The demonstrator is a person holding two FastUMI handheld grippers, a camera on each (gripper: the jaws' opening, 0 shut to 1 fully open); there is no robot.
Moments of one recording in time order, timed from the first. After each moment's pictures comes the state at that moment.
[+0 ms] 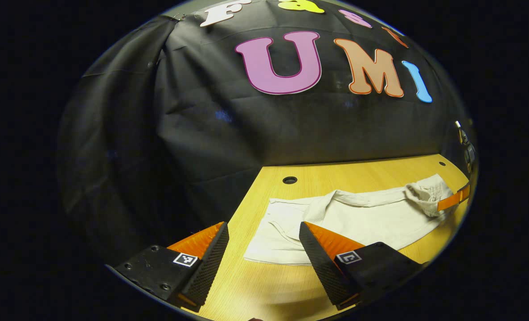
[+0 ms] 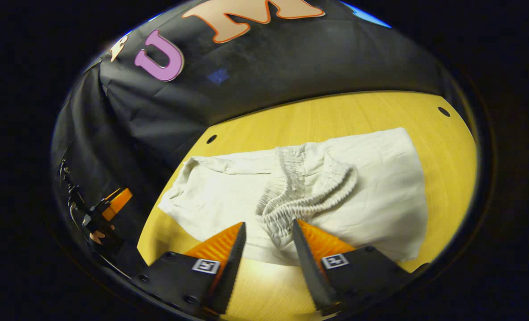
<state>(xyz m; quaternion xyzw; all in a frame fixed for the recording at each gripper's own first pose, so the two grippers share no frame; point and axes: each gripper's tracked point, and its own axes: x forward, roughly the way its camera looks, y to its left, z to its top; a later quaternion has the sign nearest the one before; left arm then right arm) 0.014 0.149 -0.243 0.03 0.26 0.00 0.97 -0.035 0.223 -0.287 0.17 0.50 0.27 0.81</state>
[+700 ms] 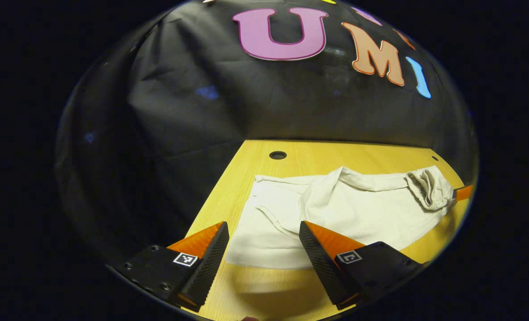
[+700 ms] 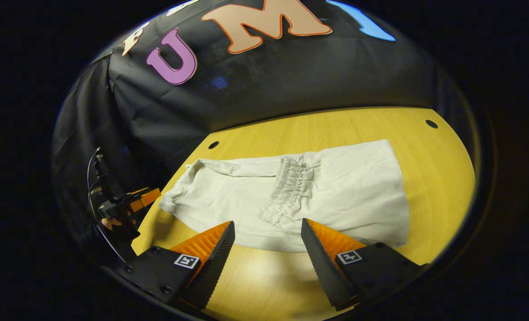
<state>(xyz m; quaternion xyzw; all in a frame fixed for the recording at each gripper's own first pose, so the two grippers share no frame) 0.044 0.151 -0.333 -0.02 0.34 -0.06 0.94 -0.042 0.191 -0.251 0.13 0.47 0.22 0.84</state>
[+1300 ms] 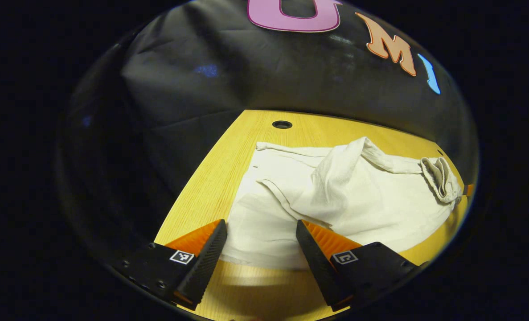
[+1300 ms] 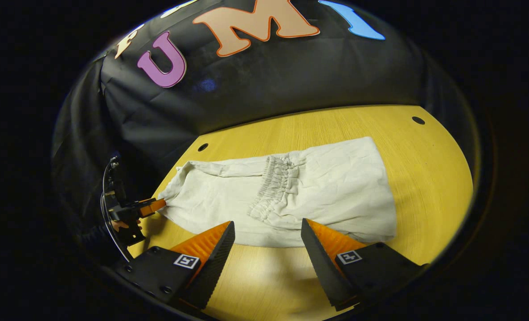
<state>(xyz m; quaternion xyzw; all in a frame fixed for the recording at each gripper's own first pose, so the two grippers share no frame) 0.042 0.149 -0.385 -0.03 0.40 -0.07 0.91 -0.045 0.176 -0.251 0.13 0.48 0.19 0.85</state>
